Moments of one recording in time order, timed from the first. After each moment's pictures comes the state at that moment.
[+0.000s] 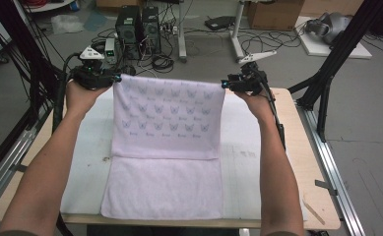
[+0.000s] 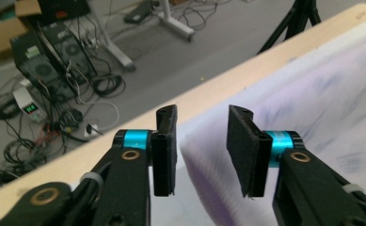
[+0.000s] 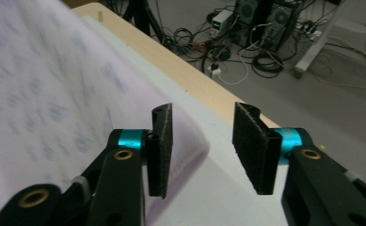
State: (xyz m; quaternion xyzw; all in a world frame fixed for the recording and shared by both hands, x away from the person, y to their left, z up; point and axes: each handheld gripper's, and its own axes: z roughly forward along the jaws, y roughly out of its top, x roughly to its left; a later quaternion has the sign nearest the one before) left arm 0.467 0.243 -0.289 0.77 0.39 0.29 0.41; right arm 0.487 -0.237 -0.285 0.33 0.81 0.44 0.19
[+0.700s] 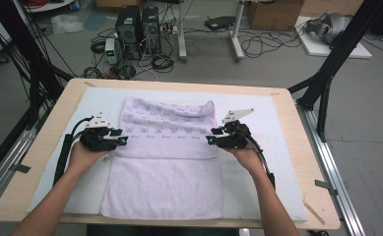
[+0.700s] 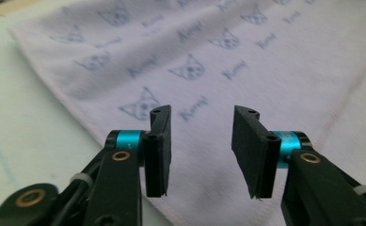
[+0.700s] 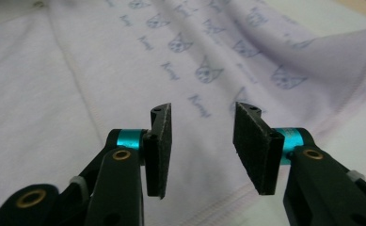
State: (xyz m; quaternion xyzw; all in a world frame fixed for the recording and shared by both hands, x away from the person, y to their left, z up) left arm 0.372 0.241 -0.423 0.83 0.33 0.16 0.42; right arm 0.396 -0.211 -0.403 0.27 0.86 0.43 0.09
